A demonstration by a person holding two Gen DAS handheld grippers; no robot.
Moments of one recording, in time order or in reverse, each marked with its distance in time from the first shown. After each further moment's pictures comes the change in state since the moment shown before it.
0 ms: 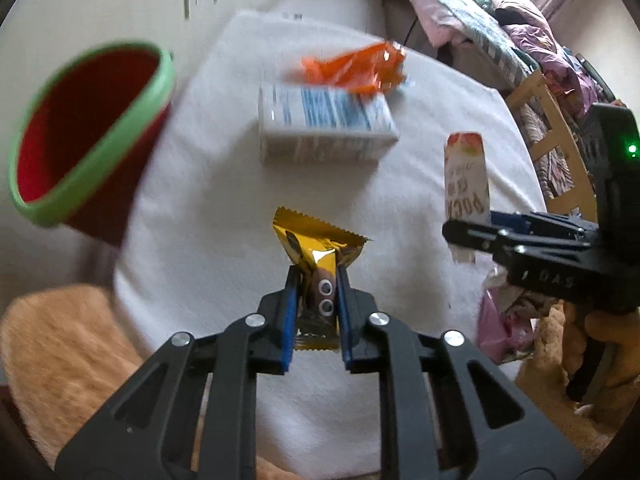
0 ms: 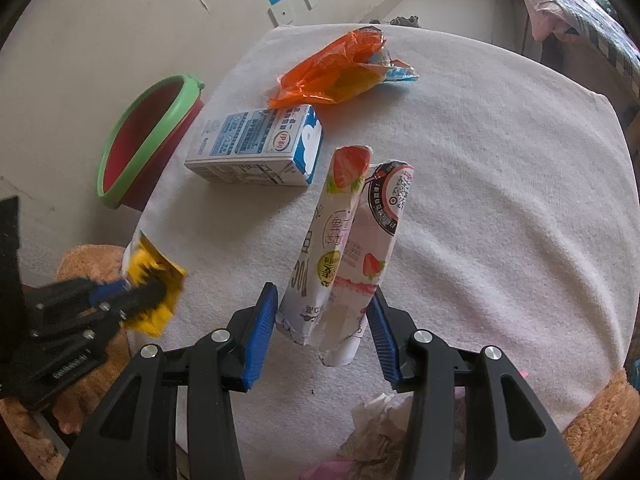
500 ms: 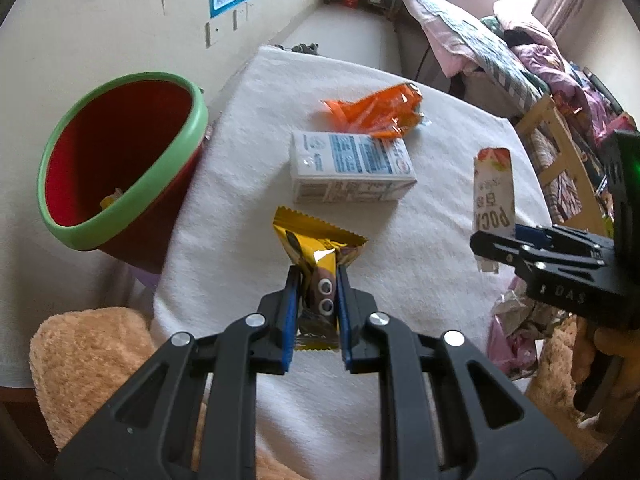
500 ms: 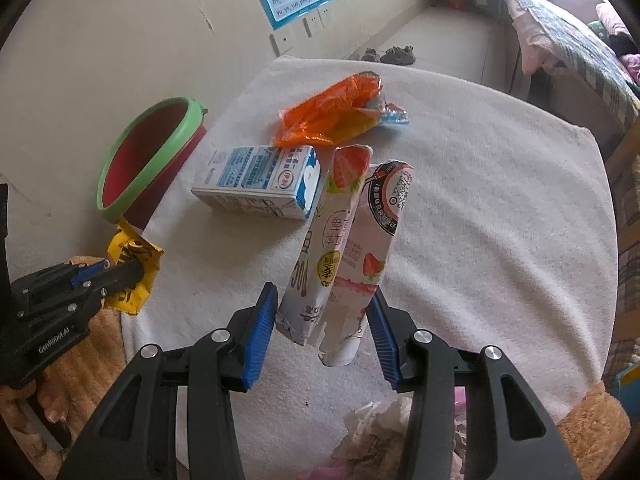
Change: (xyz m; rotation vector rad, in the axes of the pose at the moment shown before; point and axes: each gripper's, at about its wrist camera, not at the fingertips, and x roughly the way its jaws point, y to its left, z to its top) left arm -0.020 0.015 0.008 -0.029 -0.091 0.050; right arm -0.022 0.009 0.002 -0.041 -0.097 -0.054
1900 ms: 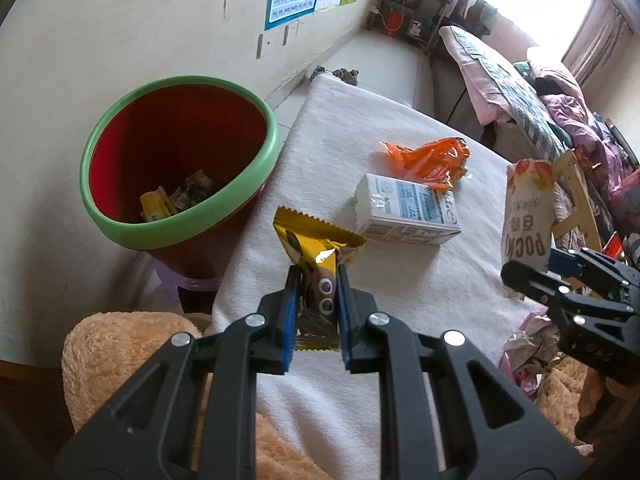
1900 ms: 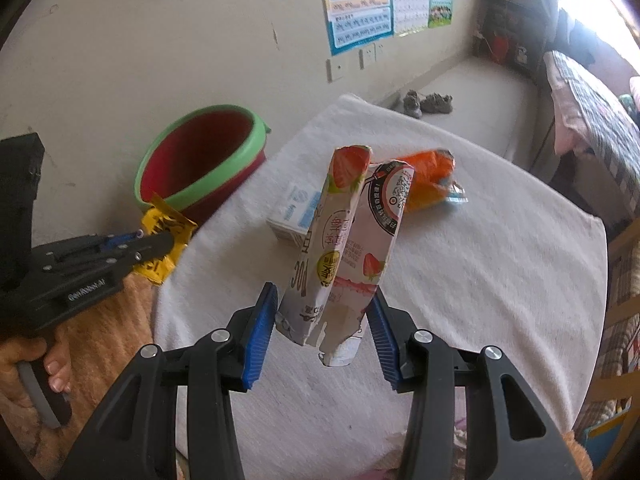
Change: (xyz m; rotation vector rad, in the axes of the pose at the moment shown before) left arm -0.021 0.052 0.009 -0.144 -0.077 0.039; right arm -0.020 0.071 0.025 -0.204 -0.084 0.003
